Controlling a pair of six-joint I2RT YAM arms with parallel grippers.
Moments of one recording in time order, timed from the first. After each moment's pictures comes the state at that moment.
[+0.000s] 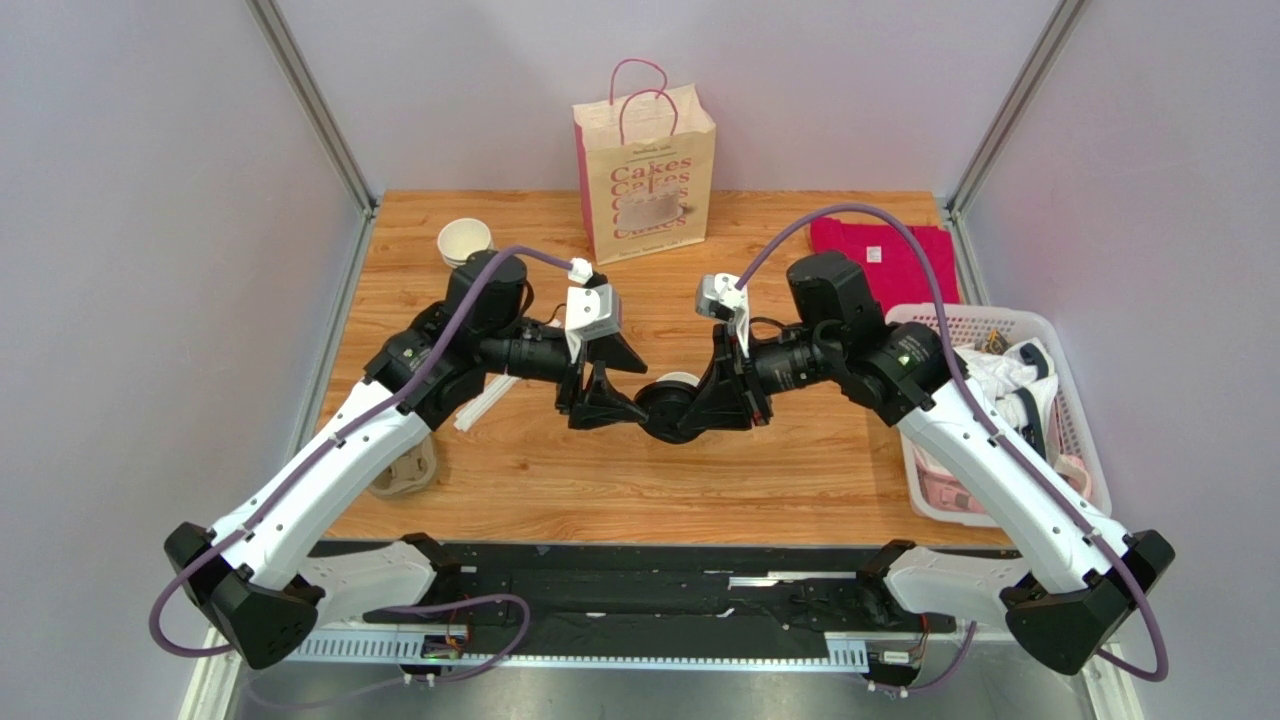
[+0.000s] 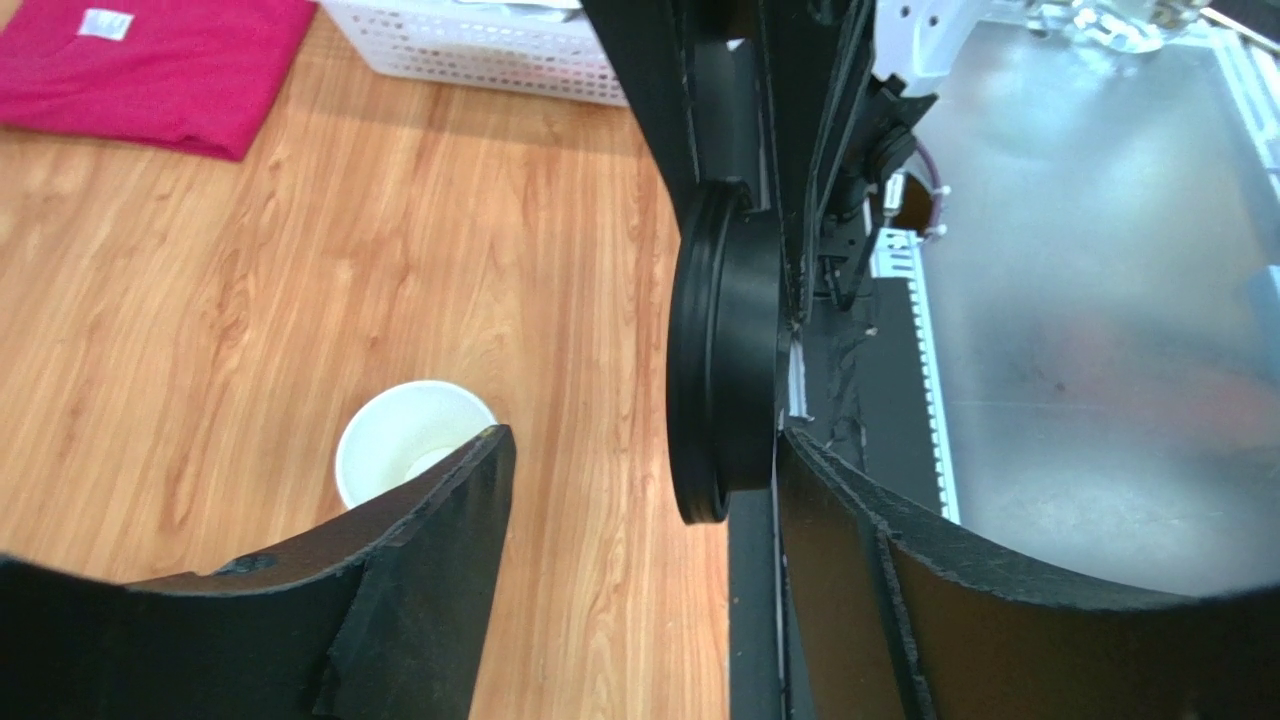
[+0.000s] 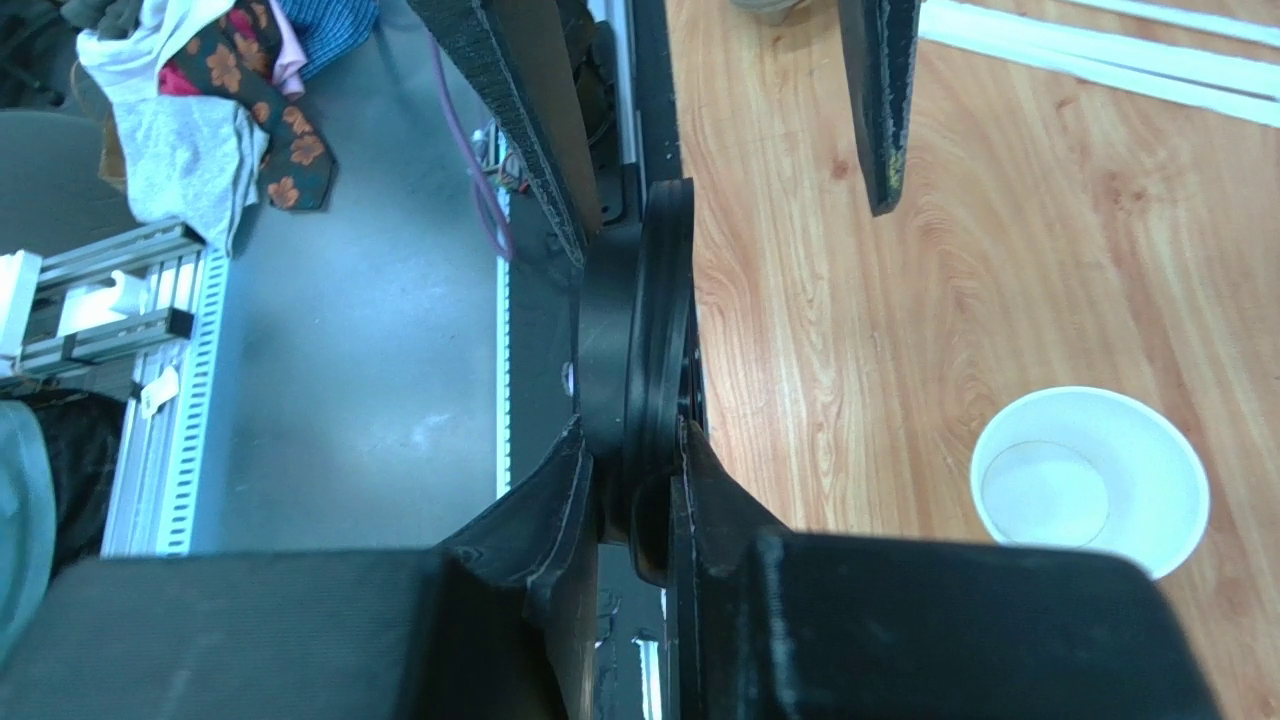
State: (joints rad) left arm -0.65 1.13 1.23 -0.54 0.88 0.26; right arm 0.65 1.16 1.31 -0.76 -0.89 -0.14
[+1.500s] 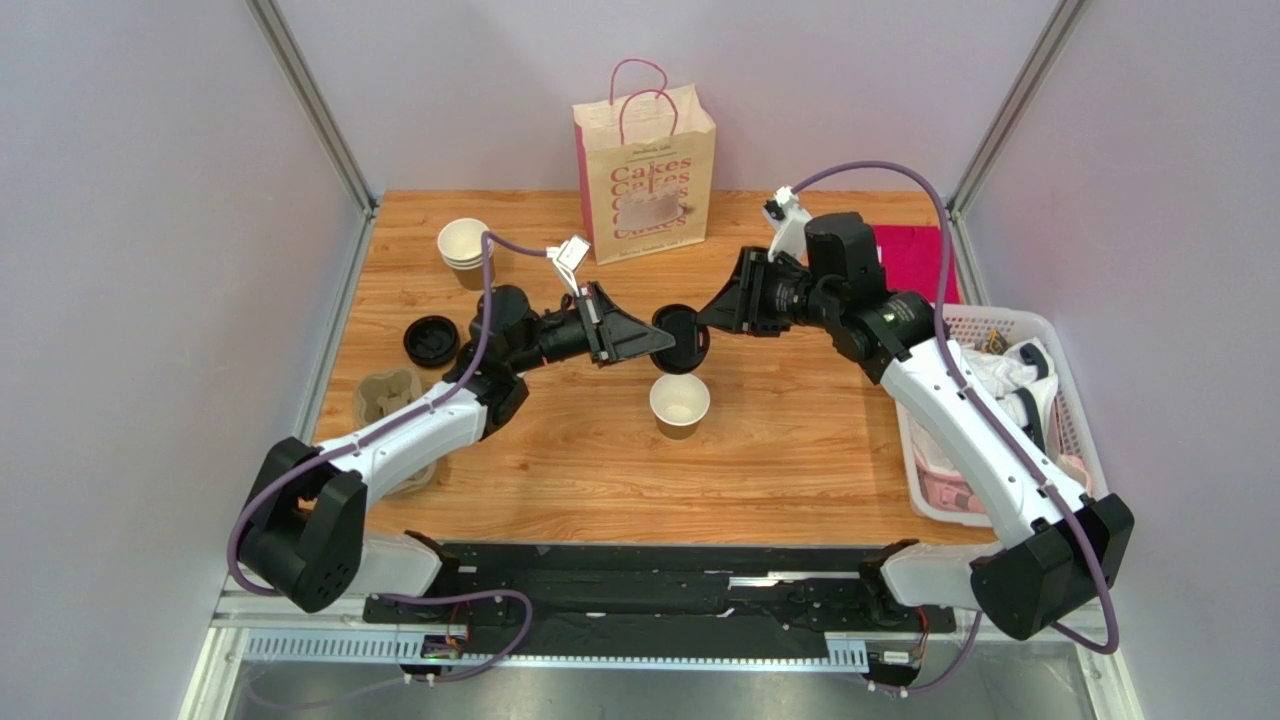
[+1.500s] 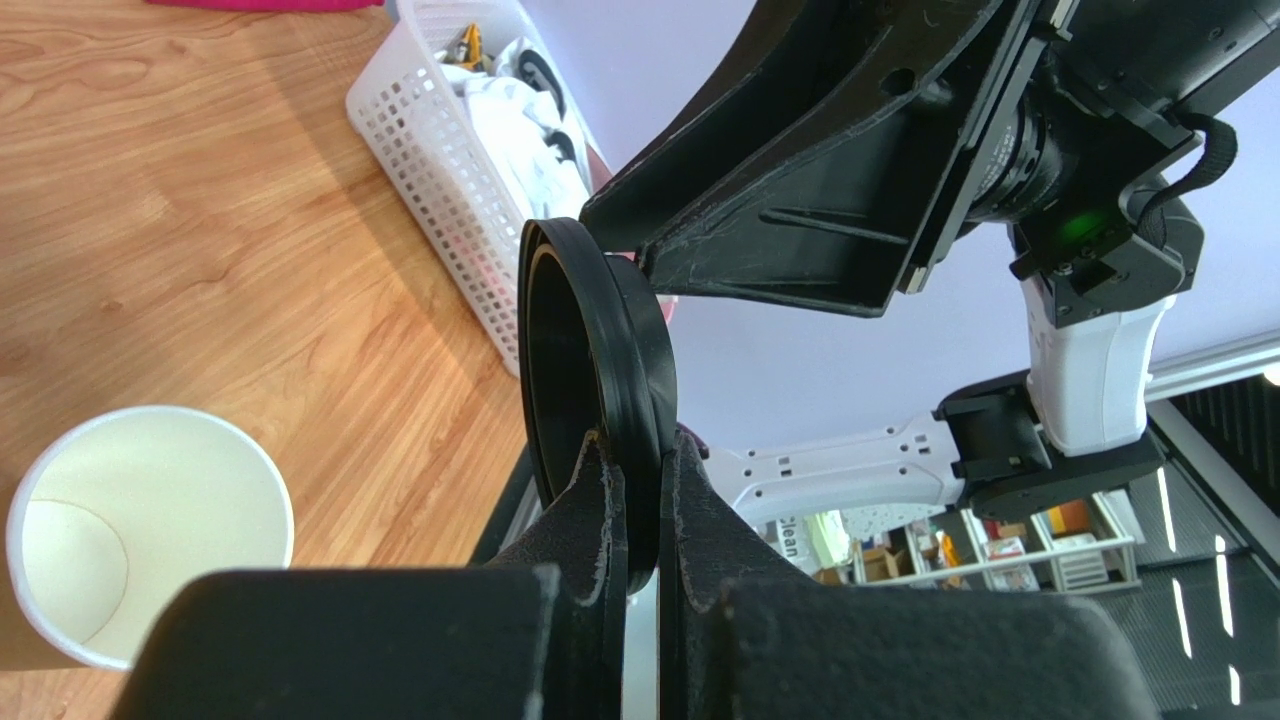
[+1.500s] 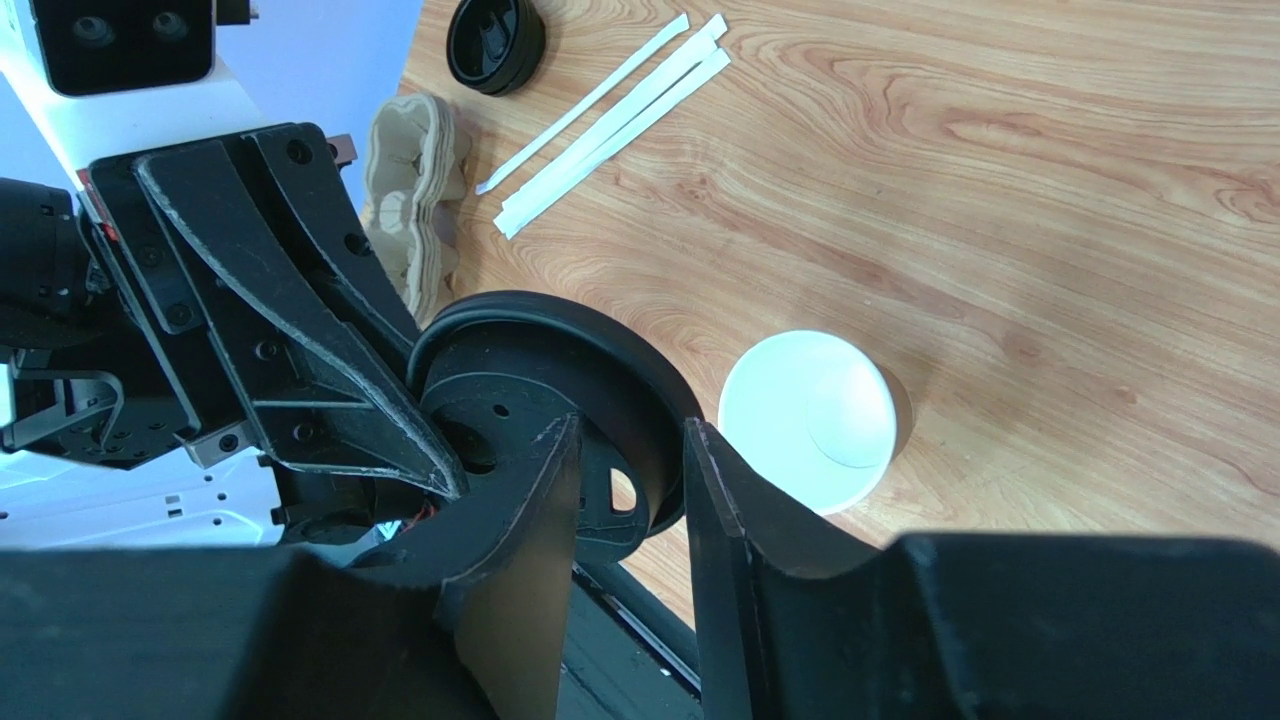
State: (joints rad) left arm -0.54 1.34 0.77 0.63 0.70 -1.10; right arm 0.46 1.29 1.31 -0.55 -0.40 0.51
